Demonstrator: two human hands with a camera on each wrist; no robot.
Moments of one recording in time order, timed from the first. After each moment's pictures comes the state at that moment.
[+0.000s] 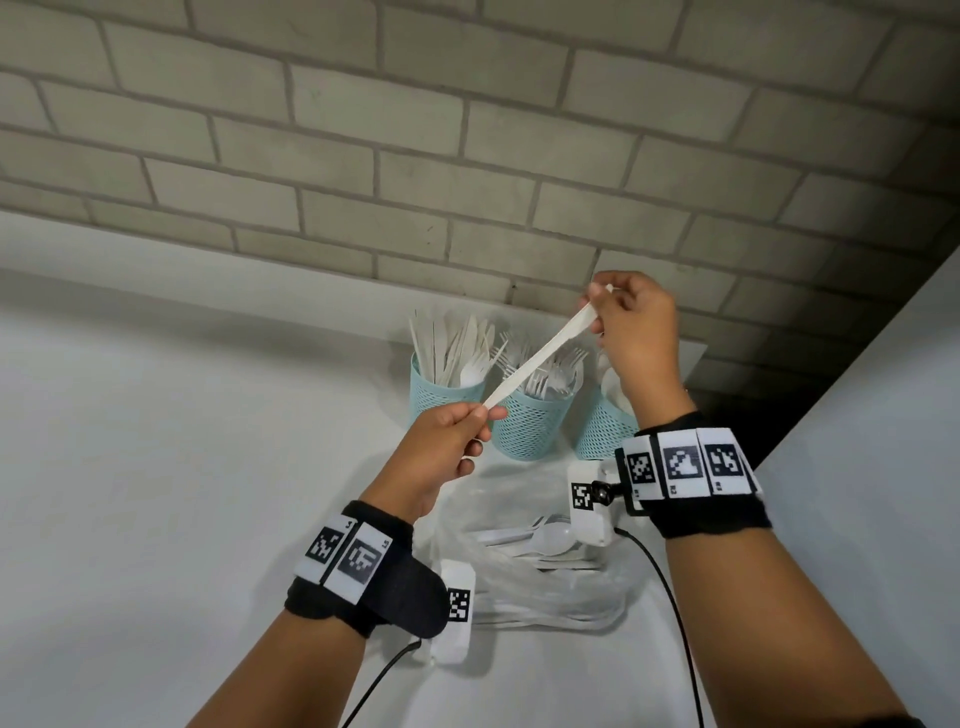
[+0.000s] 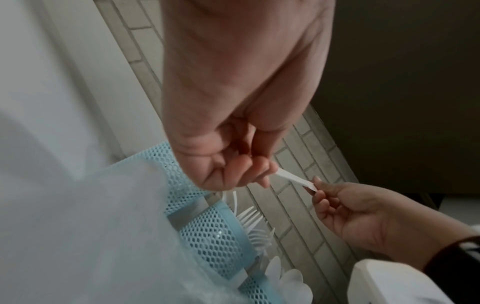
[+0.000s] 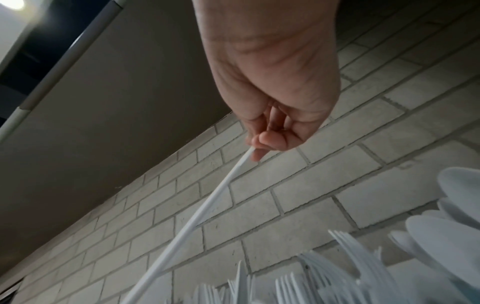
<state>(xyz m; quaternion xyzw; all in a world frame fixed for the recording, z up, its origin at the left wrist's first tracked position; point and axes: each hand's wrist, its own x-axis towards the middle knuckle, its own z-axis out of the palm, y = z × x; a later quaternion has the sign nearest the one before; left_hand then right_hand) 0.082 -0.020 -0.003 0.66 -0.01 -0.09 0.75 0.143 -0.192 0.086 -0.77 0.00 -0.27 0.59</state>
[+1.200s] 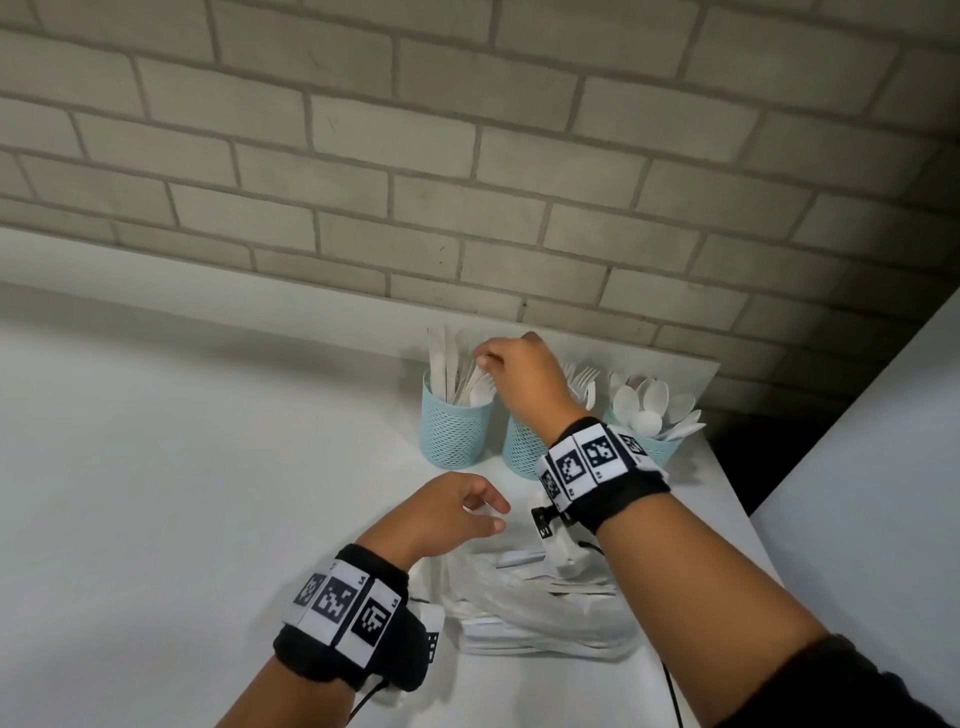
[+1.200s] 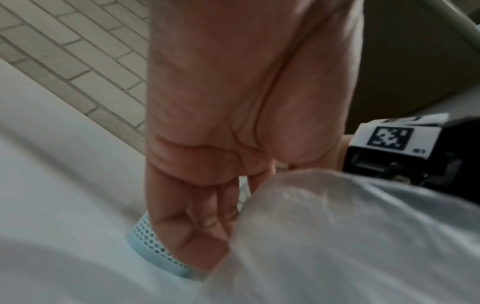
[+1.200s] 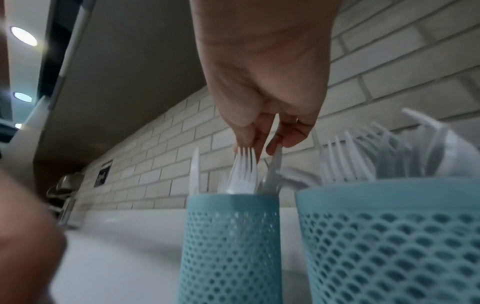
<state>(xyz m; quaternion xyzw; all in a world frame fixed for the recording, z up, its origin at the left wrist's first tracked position) 0.076 -0.005 -0.036 0.86 -0.13 -0.15 0.47 0.172 -0.125 0.036 -0.95 -0.14 -0.14 0.24</state>
